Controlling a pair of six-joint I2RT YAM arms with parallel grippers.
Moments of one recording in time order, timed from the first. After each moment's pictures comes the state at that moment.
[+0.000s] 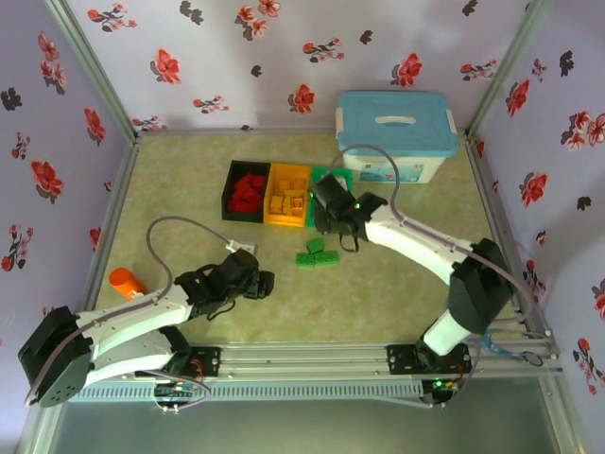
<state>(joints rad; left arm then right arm) -0.95 1.04 0.48 -0.37 -0.28 -0.64 0.76 1.62 1.30 -0.70 0.25 0.55</state>
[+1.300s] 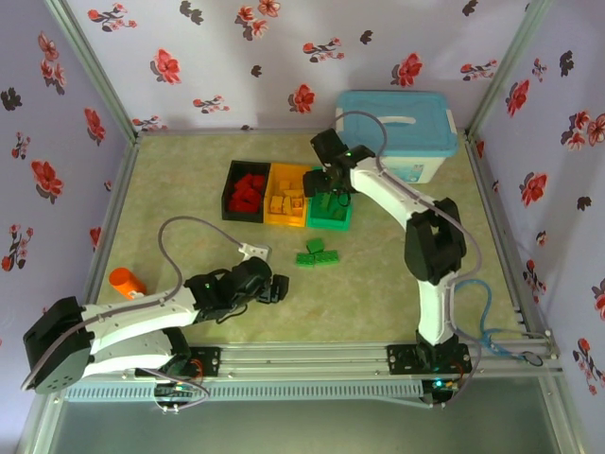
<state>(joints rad) -1.08 1.09 0.53 -0.30 -0.32 -0.70 0.58 1.97 1.73 -0.84 0.12 0.38</state>
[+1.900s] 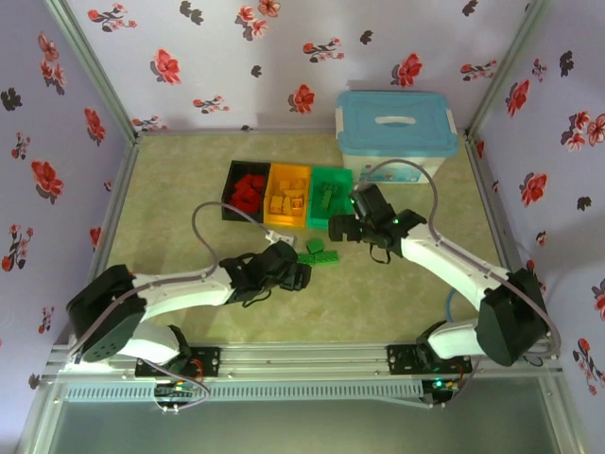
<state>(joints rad) -1.04 1.43 0.72 -0.17 -0.26 -0.65 0.61 1.33 0.94 -0.56 0.11 0.49</state>
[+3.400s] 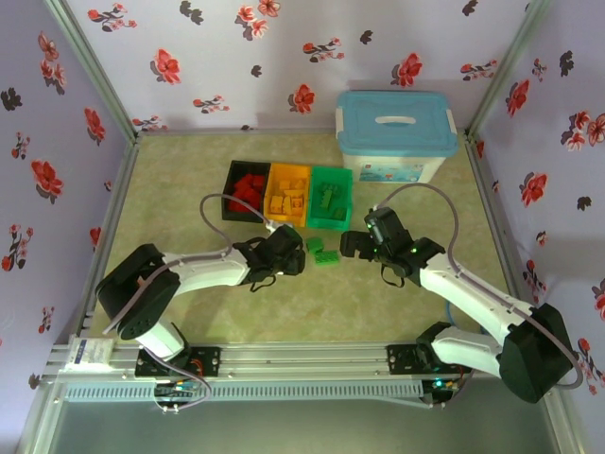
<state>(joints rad) -0.94 1.60 0.82 -0.20 -0.24 -0.69 0.61 1.12 0.72 -0.49 0.12 0.59</state>
